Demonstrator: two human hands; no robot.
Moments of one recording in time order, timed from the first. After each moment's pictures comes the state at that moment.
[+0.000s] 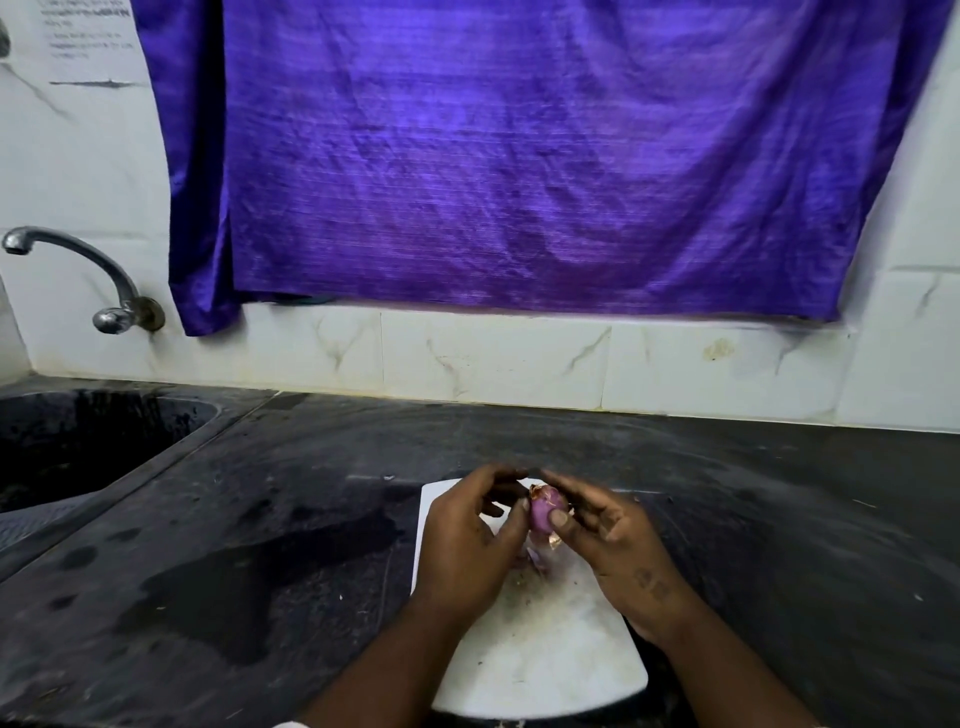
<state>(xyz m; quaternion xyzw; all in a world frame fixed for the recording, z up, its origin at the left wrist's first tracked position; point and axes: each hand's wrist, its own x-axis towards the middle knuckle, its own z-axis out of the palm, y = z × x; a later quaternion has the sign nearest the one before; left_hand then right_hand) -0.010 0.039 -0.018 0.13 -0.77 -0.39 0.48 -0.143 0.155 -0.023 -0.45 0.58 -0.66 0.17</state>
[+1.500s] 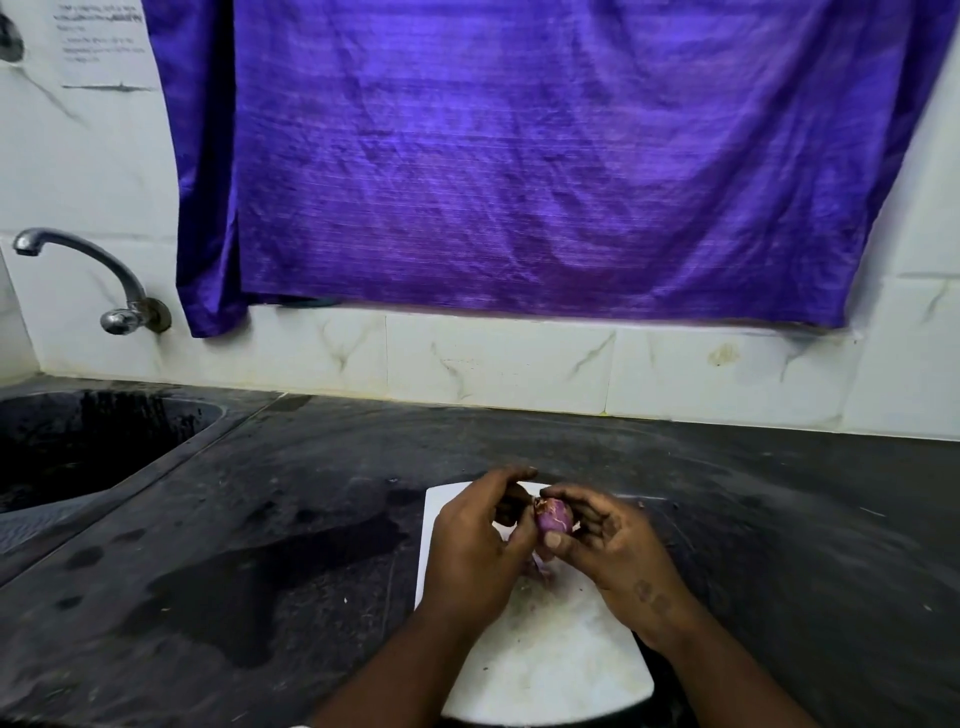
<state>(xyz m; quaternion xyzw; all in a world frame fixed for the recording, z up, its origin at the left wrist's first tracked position) -0.013 0.037 -0.024 0.12 -0.78 -0.36 0.50 -0.134 0.158 -0.016 -0.46 0.55 -0.67 0.20</state>
